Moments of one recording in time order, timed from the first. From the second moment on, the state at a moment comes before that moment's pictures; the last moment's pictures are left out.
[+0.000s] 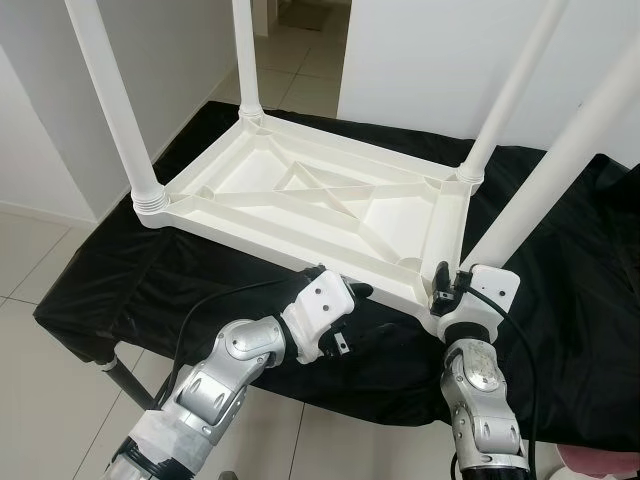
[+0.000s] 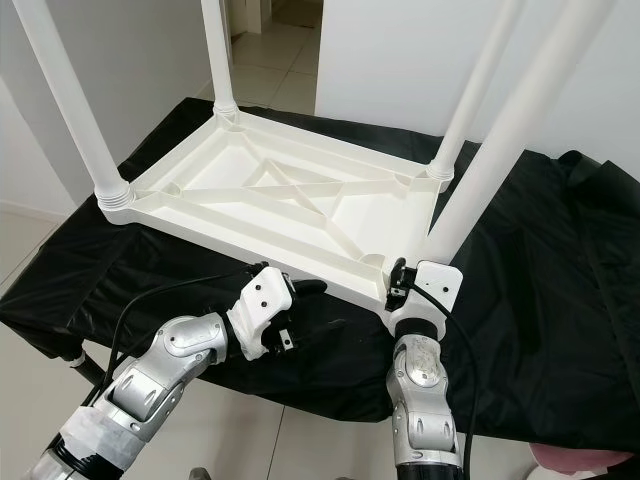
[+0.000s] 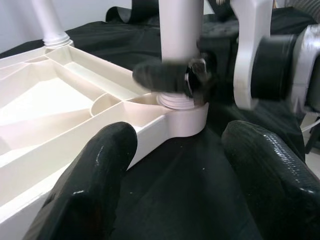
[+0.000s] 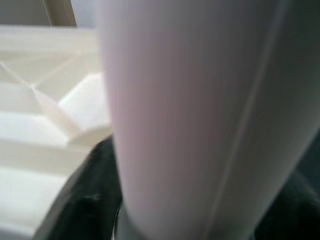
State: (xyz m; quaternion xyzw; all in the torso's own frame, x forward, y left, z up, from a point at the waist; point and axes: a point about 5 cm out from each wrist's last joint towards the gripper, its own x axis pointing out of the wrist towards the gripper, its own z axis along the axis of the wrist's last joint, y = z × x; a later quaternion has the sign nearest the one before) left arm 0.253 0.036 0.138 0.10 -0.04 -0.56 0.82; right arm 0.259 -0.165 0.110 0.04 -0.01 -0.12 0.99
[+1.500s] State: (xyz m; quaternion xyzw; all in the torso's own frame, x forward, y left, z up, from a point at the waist) left arm 0.250 0.026 0.134 0.10 -0.04 -0.57 0.81; right arm 0.271 -0.205 0.106 -0.03 -0.03 0.17 0.99
